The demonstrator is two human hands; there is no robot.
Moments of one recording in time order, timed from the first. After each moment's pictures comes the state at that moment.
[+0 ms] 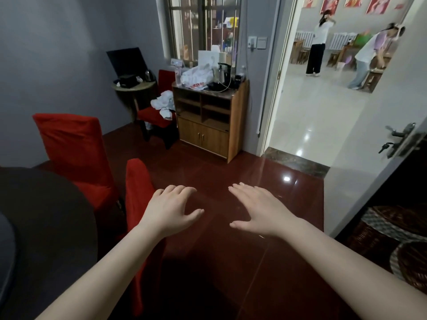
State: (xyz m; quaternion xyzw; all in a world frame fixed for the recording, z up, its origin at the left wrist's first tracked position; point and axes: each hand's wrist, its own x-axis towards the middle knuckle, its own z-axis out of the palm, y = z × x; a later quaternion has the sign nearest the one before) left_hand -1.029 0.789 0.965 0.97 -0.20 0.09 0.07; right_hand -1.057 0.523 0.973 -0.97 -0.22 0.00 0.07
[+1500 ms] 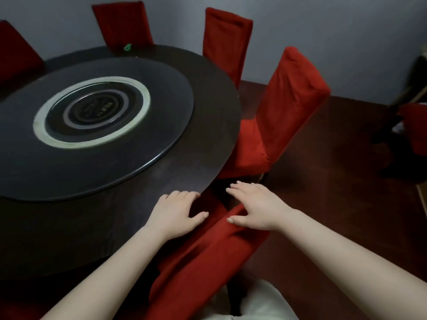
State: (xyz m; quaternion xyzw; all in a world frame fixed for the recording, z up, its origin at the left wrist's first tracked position) left_hand -0.876 0.977 0.862 0.88 0.46 -0.06 0.13; right_hand -0.633 0.906 0.882 -0.62 -0.77 0.18 -0.03
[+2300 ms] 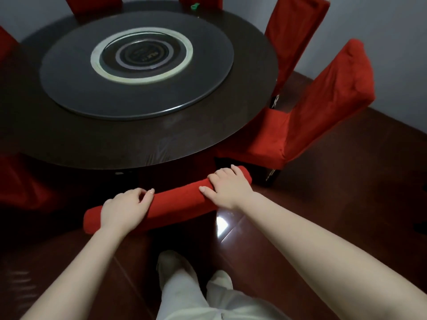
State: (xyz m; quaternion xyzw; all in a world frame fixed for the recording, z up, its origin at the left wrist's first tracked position) left_hand -0.864 0.810 0.819 0.60 0.79 -0.02 0.12; right_hand -0.591 0.885 0.821 -0.50 -0.85 0.14 -0.06
